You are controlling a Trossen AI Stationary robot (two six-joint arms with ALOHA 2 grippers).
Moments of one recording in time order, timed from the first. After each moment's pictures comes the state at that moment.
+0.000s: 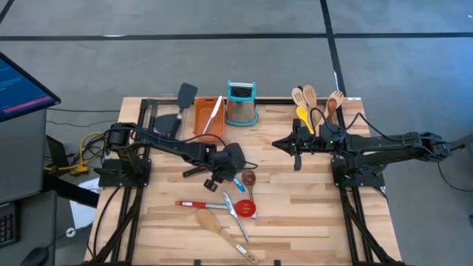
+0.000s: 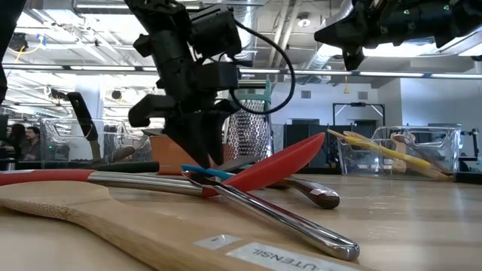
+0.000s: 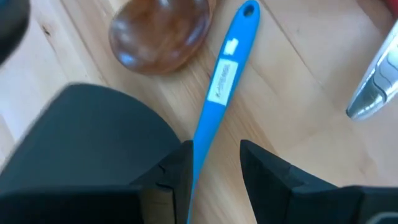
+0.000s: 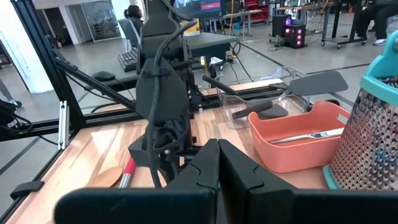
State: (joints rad) left arm -0.02 1.82 1.07 -0.37 0.00 0.57; right arm -0.10 0.89 0.46 0.32 -0.03 0.12
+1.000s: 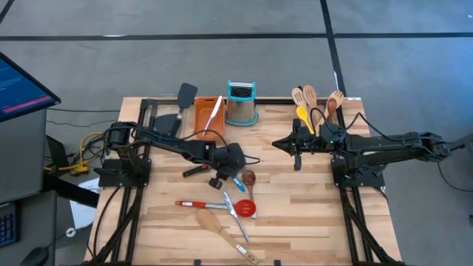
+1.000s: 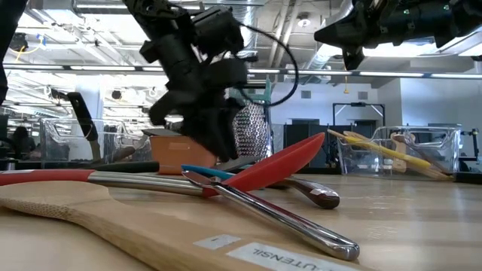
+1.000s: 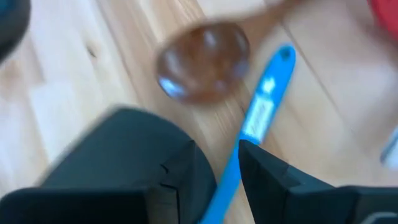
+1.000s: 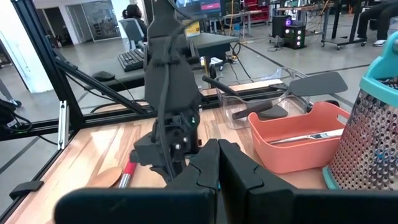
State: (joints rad) left arm 0.01 1.82 1.06 -0.24 0.03 0.51; right arm -0.10 0.89 0.46 0.32 -0.03 0.12
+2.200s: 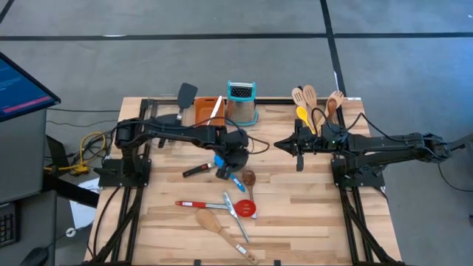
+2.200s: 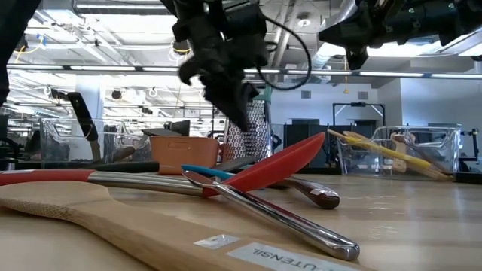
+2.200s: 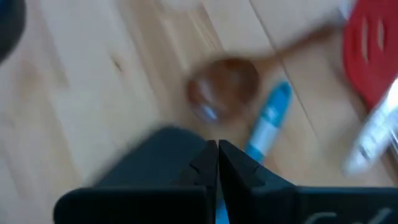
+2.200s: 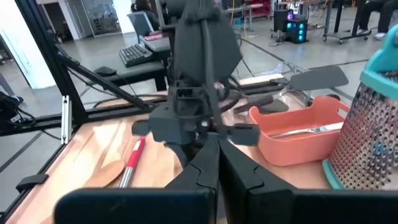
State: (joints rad) left arm 0.09 1.89 1.39 -0.62 0.17 0.48; right arm -0.09 0.85 0.46 0.26 -0.03 0.12
